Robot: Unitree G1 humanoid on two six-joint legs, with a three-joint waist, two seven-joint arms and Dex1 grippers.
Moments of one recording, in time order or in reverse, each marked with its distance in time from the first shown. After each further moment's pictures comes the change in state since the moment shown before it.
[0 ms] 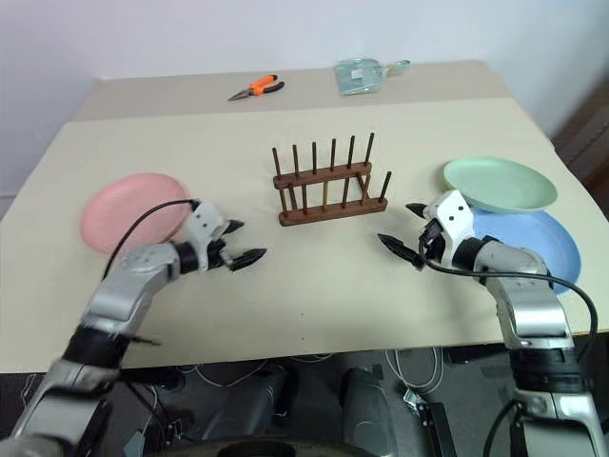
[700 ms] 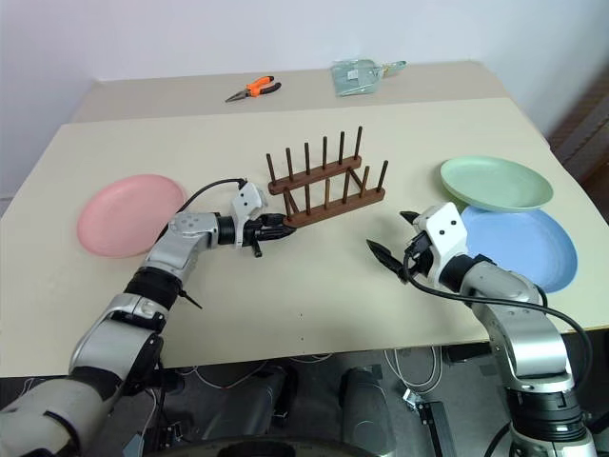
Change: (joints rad) left arm -0.227 -0.135 -0.053 0.420 0.104 -0.293 -0.260; right arm 0.152 0.031 -0.040 -0.300 0.048 0.169 -0.180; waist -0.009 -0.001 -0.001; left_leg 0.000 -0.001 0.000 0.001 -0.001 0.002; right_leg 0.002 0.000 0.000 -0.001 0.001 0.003
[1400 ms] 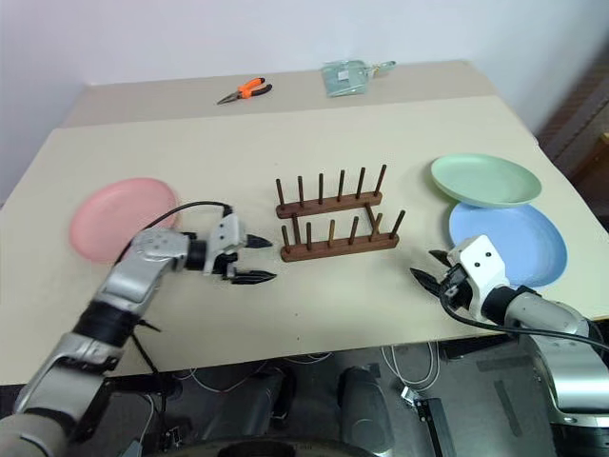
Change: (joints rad) left arm 0.276 0.260 -0.002 -0.484 -0.049 0.192 -0.125; right arm 0.208 -0.103 -0.094 0.068 -0.037 -0.102 0.117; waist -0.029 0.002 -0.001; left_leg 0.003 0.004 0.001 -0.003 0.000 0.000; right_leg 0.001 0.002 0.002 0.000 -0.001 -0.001
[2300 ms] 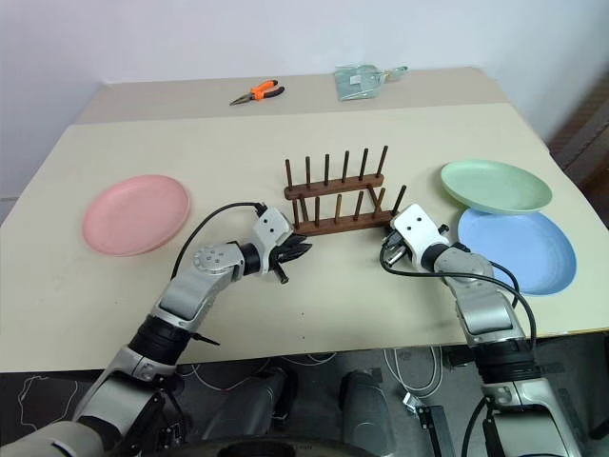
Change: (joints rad) left arm -0.036 -0.331 -0.092 -0.026 0.068 0.186 0.563; right arm -0.446 0.155 0.312 0.405 -0.318 -0.125 -0.196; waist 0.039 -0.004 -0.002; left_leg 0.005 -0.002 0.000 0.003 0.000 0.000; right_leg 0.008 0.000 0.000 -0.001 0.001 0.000
